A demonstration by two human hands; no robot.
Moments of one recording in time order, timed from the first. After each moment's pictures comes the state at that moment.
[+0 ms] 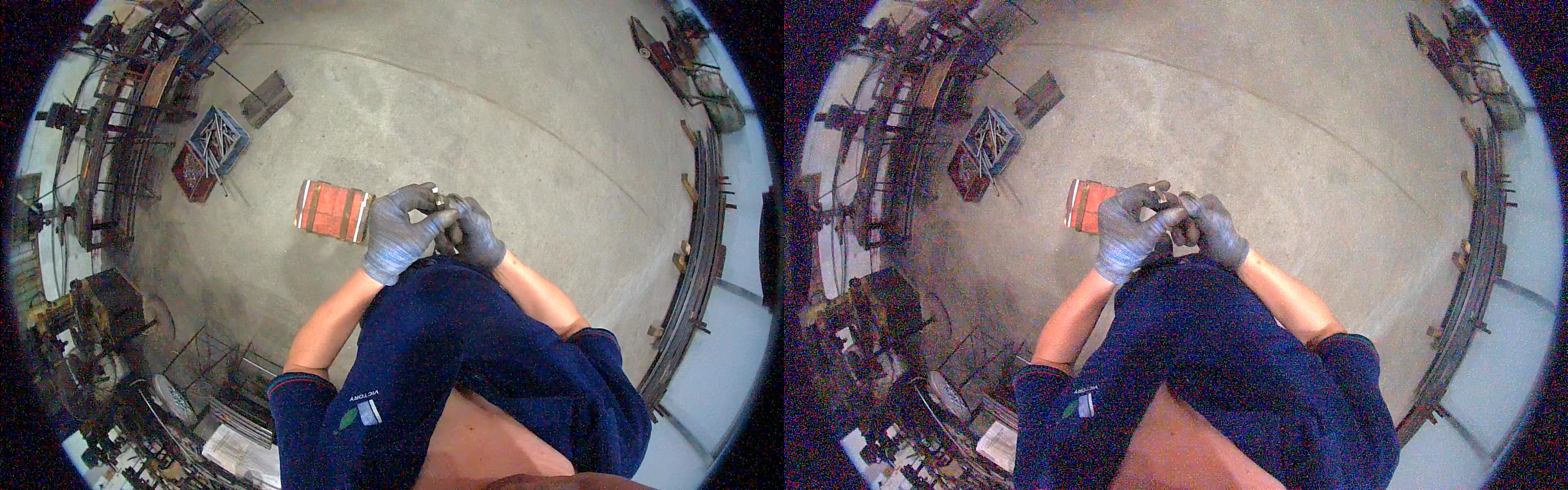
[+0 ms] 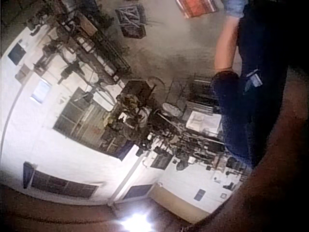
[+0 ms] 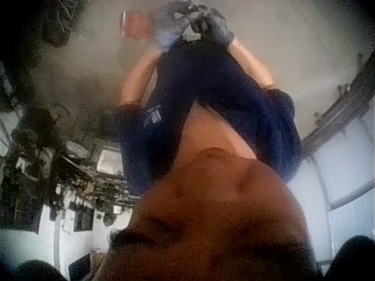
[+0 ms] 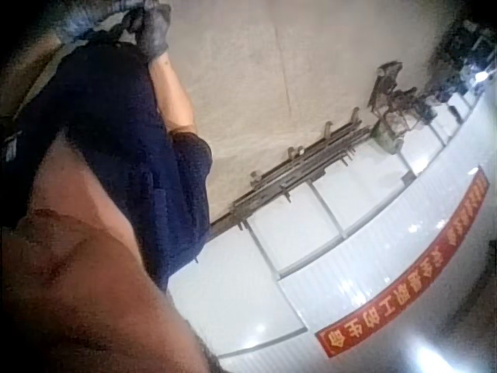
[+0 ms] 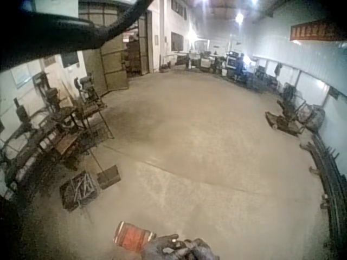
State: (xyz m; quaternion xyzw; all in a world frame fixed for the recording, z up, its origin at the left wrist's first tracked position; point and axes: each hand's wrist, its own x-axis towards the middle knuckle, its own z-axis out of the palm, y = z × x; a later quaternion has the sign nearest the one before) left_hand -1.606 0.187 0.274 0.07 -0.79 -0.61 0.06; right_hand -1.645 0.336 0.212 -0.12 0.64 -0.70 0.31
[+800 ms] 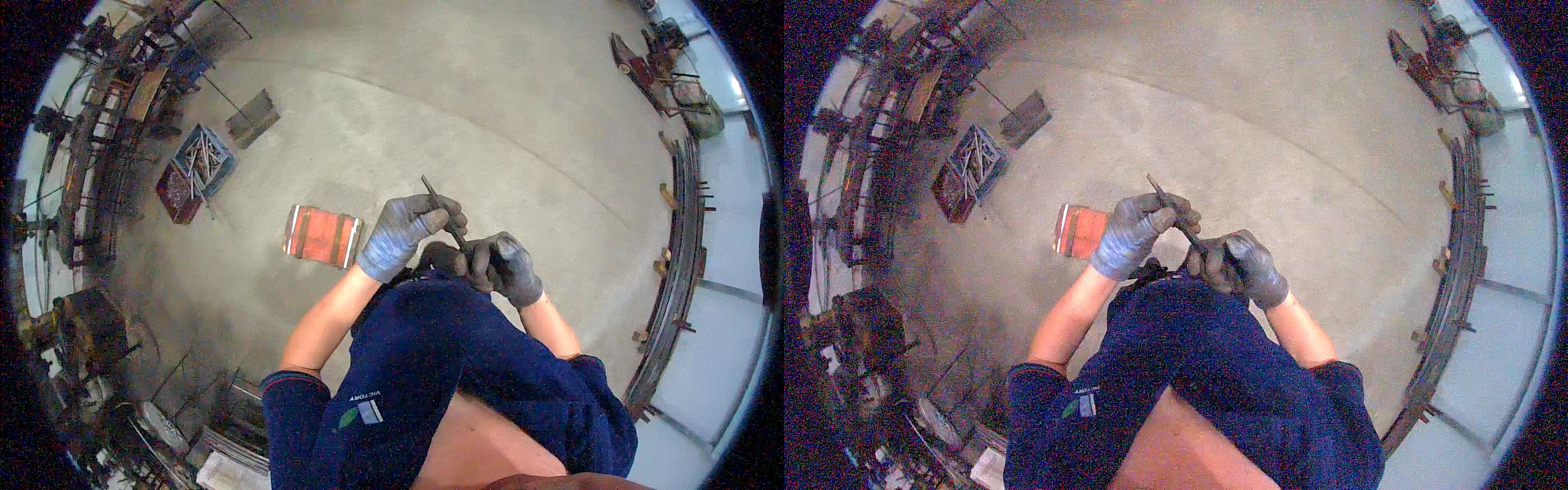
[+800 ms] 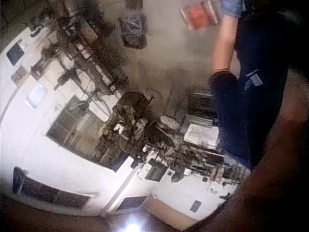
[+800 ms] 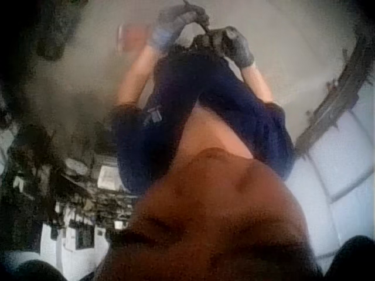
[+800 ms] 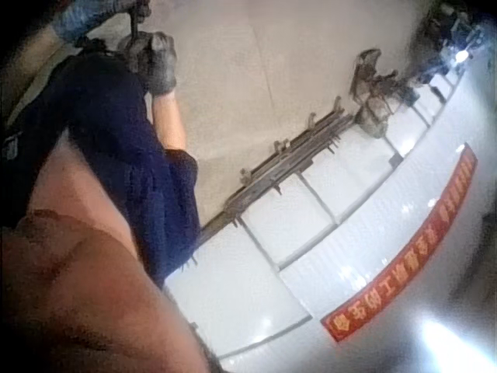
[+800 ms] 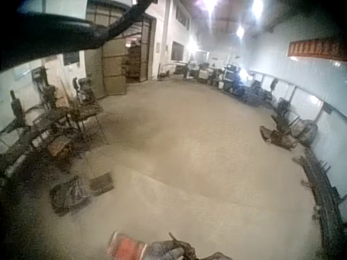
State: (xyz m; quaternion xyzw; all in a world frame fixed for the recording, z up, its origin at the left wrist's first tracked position) left_hand -1.638 0.140 0.244 -0.01 -0.50 -0.85 -0.14; right_hand -1.645 0.345 0.263 -0.10 0.52 -0.76 0.39
